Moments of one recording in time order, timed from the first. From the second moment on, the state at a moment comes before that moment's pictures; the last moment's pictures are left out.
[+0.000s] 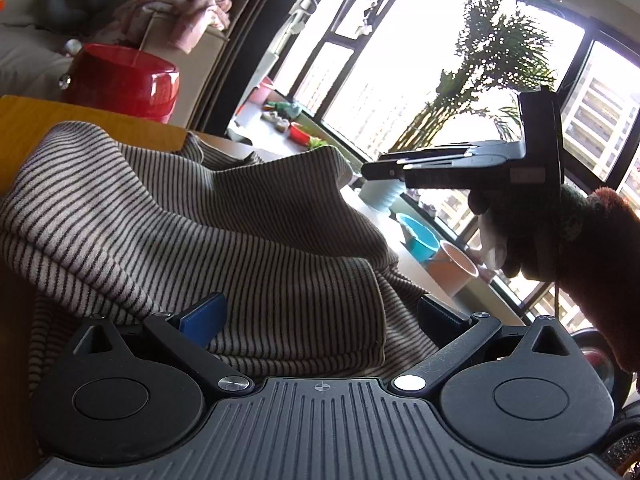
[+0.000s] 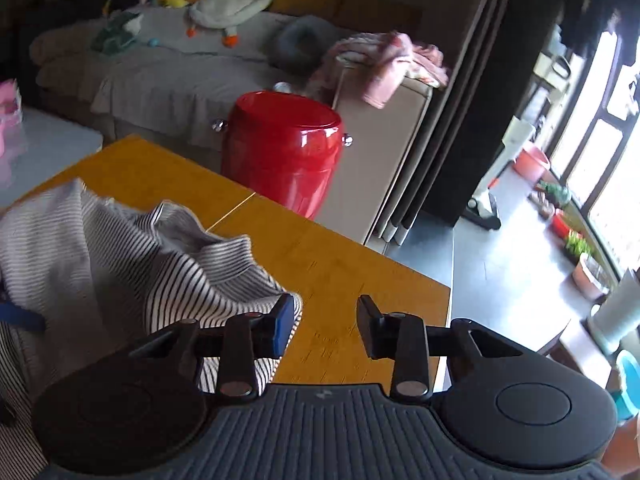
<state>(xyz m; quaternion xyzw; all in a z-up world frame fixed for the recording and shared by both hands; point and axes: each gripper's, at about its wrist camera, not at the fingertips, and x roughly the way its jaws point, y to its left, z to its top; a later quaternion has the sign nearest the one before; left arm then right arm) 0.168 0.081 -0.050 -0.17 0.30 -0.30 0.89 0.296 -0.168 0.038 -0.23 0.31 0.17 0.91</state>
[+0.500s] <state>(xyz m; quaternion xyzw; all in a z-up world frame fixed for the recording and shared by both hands) 0.168 0.082 -0.050 -0.18 0.30 -0.30 0.89 0.308 -0.122 0.013 -0.39 0.25 0.14 0.88</state>
